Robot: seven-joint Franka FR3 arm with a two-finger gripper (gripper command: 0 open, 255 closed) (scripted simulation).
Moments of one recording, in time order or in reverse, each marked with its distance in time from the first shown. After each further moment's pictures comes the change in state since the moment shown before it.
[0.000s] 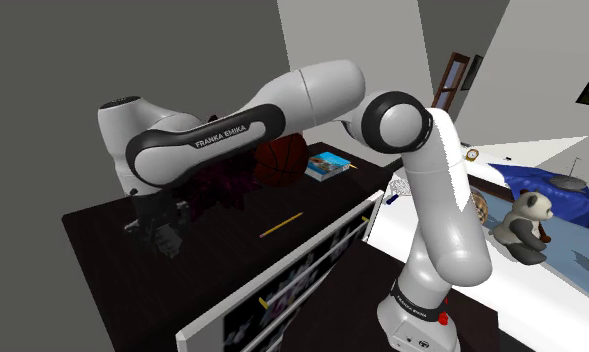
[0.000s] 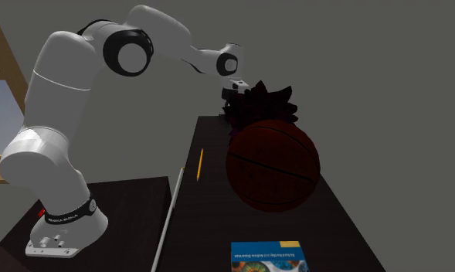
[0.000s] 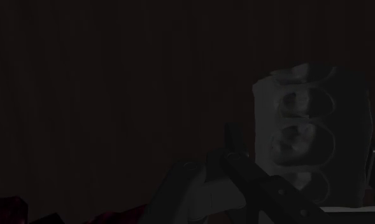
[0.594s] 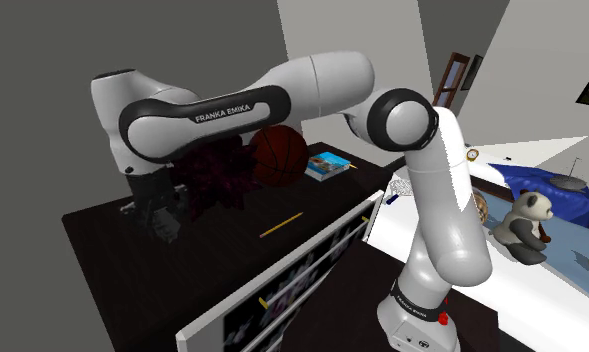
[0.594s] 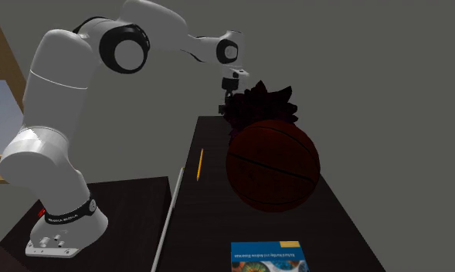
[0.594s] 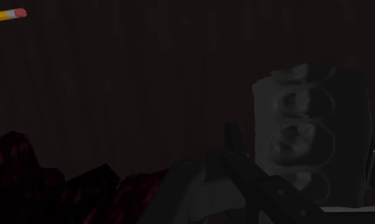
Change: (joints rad) arm 0.002 -0.028 0.007 0.079 0.012 -0.104 -0.011
